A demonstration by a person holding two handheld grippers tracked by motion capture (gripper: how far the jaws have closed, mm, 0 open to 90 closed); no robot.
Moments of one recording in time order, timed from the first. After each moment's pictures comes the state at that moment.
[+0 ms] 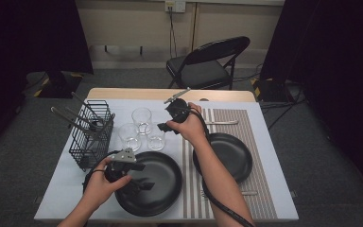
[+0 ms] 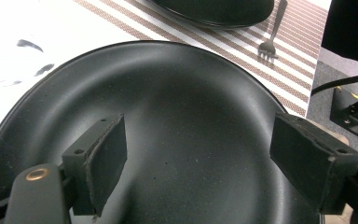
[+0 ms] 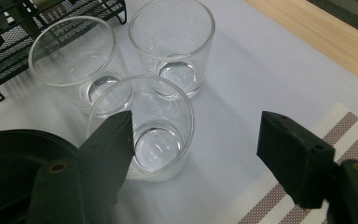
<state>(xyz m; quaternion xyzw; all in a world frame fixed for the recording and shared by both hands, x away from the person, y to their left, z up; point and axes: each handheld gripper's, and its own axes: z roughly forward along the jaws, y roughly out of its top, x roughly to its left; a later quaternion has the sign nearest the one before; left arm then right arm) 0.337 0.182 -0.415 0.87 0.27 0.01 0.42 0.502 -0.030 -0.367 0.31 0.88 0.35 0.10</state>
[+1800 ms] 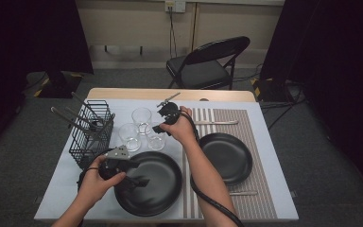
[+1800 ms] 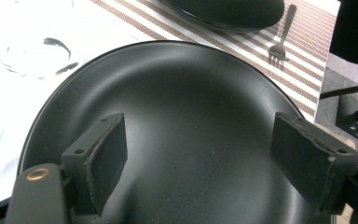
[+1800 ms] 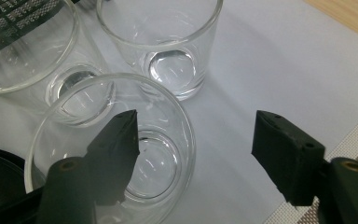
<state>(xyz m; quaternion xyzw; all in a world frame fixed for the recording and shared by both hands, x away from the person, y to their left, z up) 0.342 0.198 -0.413 0.86 0.28 0.01 0.43 0.524 -0.005 -0.405 0.33 0.88 0.32 0.09</state>
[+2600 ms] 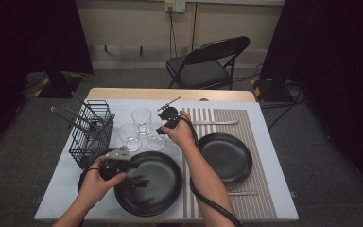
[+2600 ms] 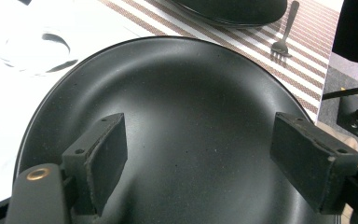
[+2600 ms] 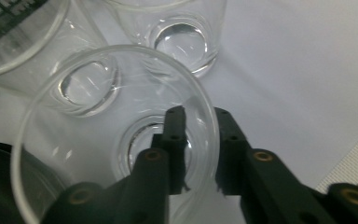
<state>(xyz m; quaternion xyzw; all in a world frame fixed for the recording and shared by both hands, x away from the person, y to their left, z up) 0.342 0.197 -0.417 0.86 0.28 0.01 0.42 0.521 -0.004 -0.422 0.36 0.88 0.31 0.05</state>
